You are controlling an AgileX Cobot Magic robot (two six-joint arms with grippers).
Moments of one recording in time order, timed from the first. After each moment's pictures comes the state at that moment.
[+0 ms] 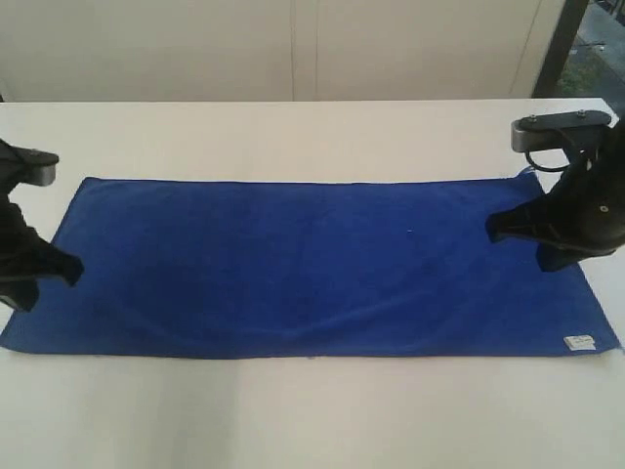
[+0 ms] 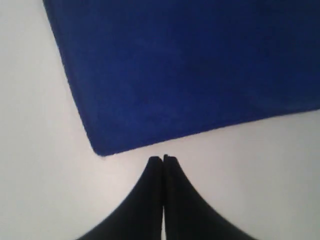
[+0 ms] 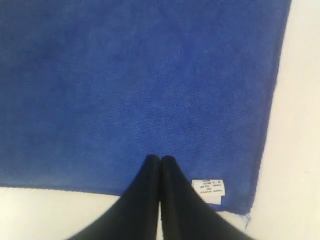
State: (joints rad) left arm -0.22 1.49 -0.92 0.00 0.92 0.05; right arm 0.00 1.57 -0.97 -0.03 0.79 0.03
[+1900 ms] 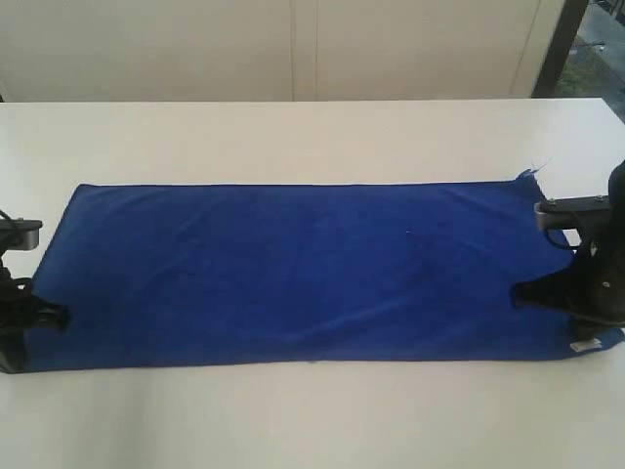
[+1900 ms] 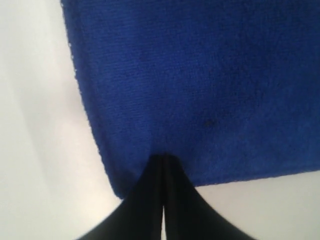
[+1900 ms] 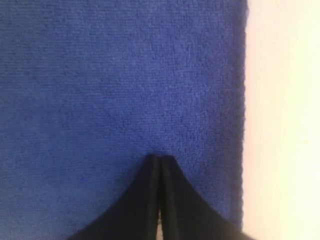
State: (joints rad) left arm -0.07 1.70 -0.80 -0.08 0.77 0.13; right arm -0.08 1.74 -0.81 -0.23 0.61 0.28
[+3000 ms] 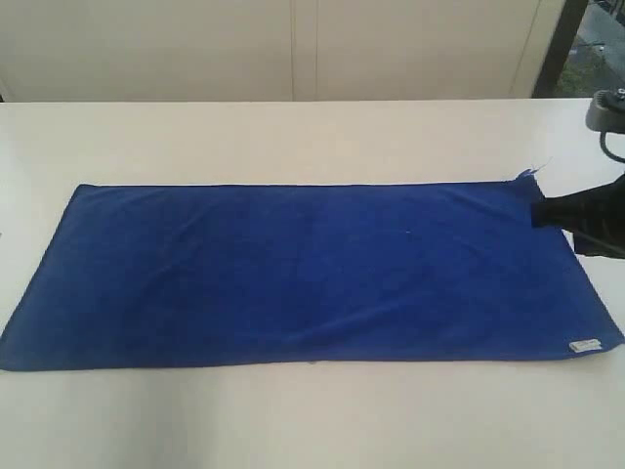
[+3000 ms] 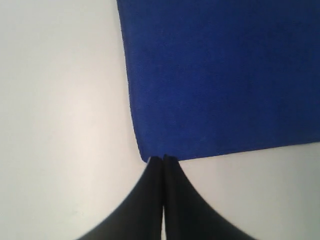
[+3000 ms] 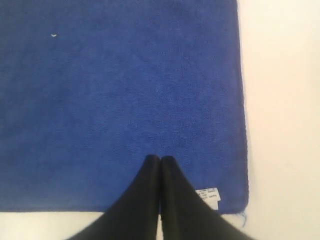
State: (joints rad) left arm -0.07 1.14 -0.79 -0.06 0.86 0.11; right arm -0.08 1.28 -0.77 0.05 0.60 0.06
